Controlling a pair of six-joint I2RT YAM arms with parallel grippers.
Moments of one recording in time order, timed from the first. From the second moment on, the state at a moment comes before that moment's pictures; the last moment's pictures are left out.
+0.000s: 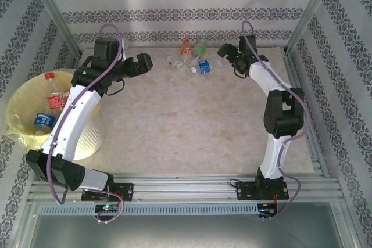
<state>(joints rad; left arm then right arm) -0.22 1.40 1.56 -0.81 0.14 -0.51 0.10 2.04 1.67 -0.35 -0.15 0.79</state>
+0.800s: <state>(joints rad) -0.22 1.45 1.54 -0.81 0.01 -0.49 0.08 2.60 2.30 -0.60 -0.48 1.40</state>
